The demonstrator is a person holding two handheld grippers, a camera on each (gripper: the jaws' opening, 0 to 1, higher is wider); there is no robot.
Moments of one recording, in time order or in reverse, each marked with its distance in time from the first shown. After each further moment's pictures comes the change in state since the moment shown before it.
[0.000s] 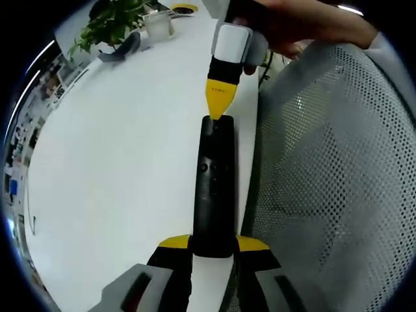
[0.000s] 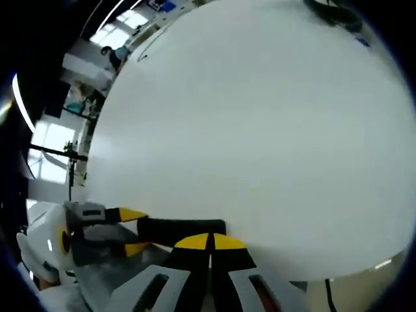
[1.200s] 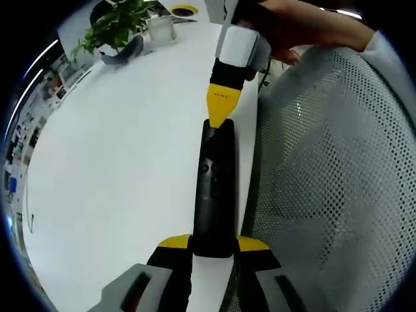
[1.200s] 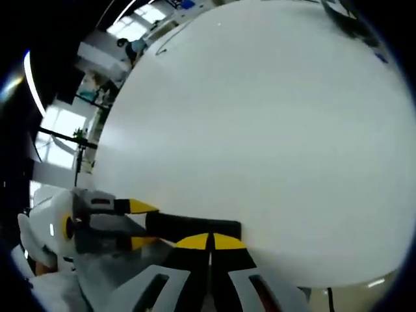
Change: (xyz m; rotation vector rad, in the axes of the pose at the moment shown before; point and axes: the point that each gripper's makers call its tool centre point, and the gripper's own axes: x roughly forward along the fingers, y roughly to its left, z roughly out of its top) left arm -0.001 0.002 0.000 -0.014 -0.044 -0.005; right arm 0.005 0.017 -0.001 -0.108 0.022 0.050
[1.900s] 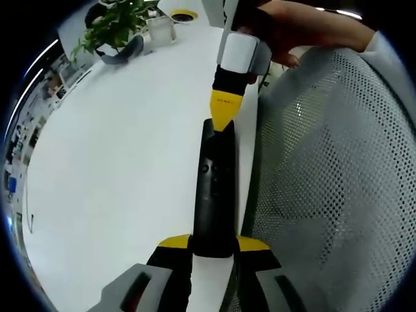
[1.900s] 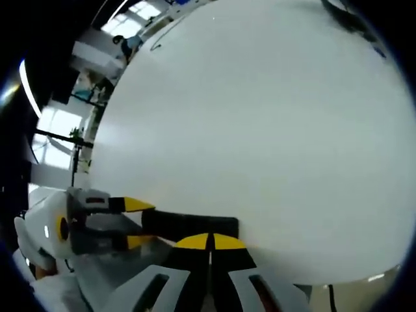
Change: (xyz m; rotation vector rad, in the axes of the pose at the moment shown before) left arm 0.001 0.001 0.002 0.002 0.003 -0.002; right arm 0.001 -0.006 -0.003 0.028 0.021 -0.020
